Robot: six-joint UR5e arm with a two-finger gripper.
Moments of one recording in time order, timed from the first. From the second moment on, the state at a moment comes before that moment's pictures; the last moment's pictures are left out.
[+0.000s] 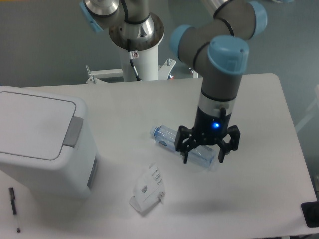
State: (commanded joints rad) arm 2.51 -1.85 -1.47 -0.97 1.21 0.33
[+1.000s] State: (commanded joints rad) arm 2.31 -1.66 -1.64 -0.92 1.15 0.24
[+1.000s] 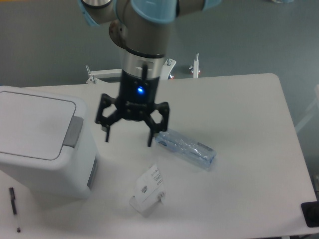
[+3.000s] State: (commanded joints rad) arm 2.26 -1.70 -1.67 -0.84 1.15 0.25
